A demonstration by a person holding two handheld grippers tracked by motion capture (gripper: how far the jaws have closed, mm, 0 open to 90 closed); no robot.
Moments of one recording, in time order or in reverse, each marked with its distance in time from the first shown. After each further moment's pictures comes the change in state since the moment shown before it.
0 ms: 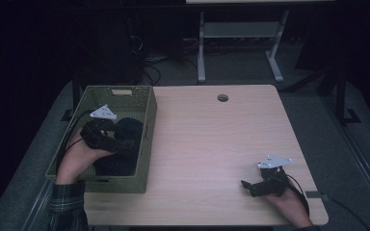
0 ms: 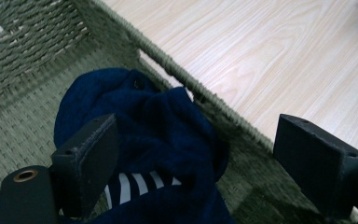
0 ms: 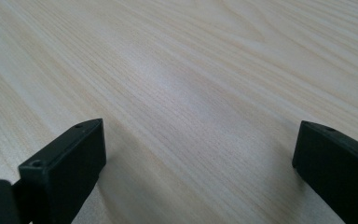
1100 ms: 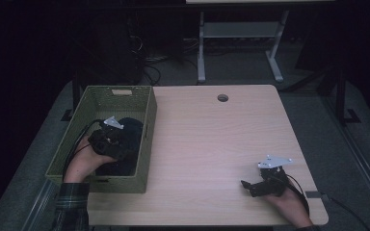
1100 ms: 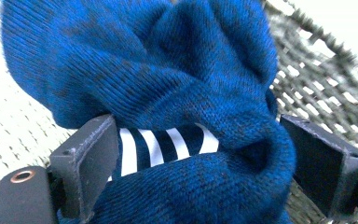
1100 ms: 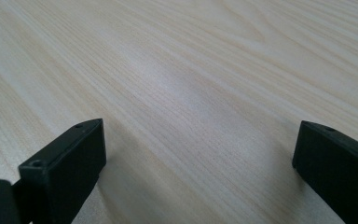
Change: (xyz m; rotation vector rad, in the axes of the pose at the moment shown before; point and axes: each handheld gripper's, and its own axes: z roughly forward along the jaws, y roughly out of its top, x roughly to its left) left arm 0.015 -0.028 0.050 0.214 0.015 -0.036; right arm 0.000 0.000 0.000 0.001 0.000 0.001
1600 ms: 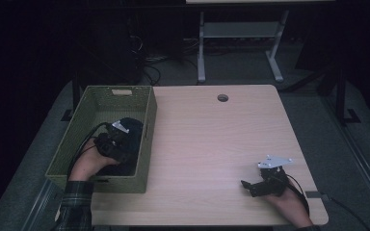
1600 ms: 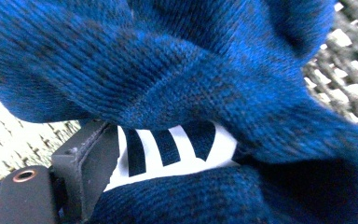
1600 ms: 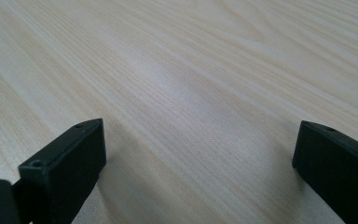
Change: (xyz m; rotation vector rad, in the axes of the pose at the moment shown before) left arm 0.004 -0.002 0.024 0.100 -0.018 0.014; right arm 0.000 0.000 0.000 0.000 0.000 0.000
